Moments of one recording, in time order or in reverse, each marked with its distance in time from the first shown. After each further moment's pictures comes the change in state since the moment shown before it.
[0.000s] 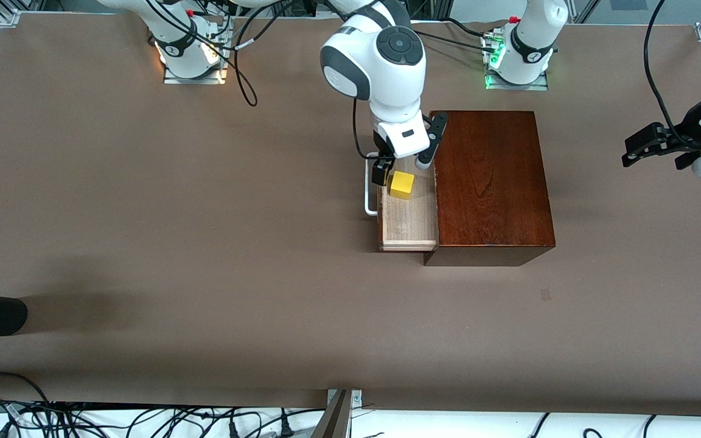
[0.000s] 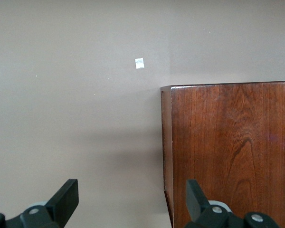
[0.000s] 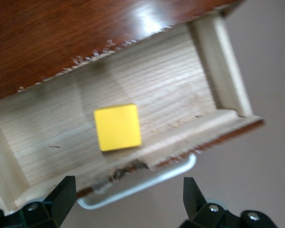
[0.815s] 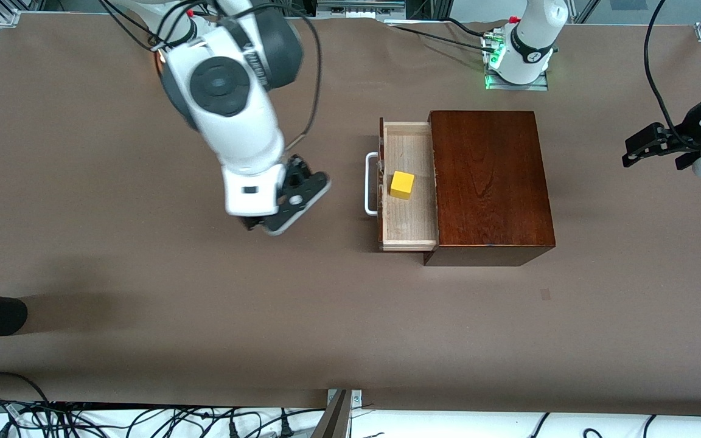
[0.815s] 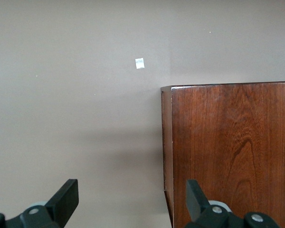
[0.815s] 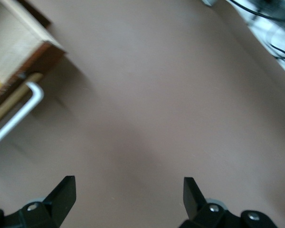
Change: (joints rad) left arm 0.001 0.001 0.000 0.001 0.000 0.000 0.000; right arm -0.351 -0.176 -0.033 -0.022 0.057 -0.184 0.004
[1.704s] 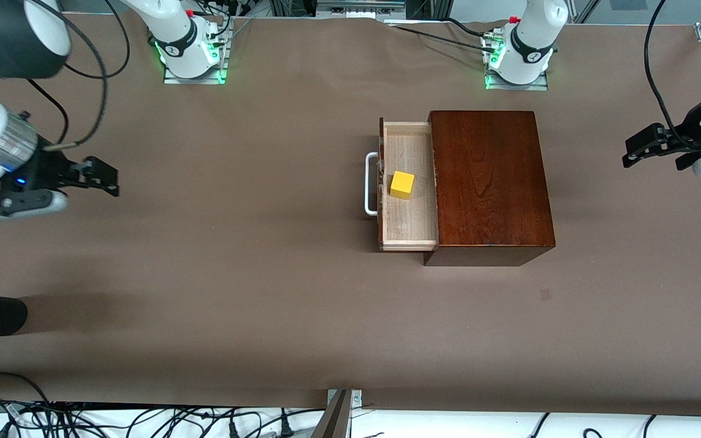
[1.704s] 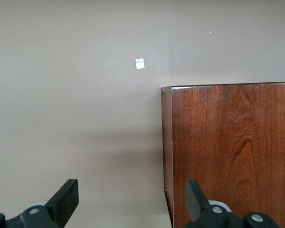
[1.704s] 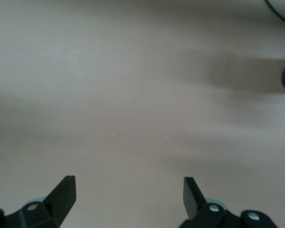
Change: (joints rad) left arm 0.000 0.002 0.000 0.002 0.000 0.000 0.000; right arm -0.355 -0.421 -0.105 -0.486 0.058 0.032 0.171
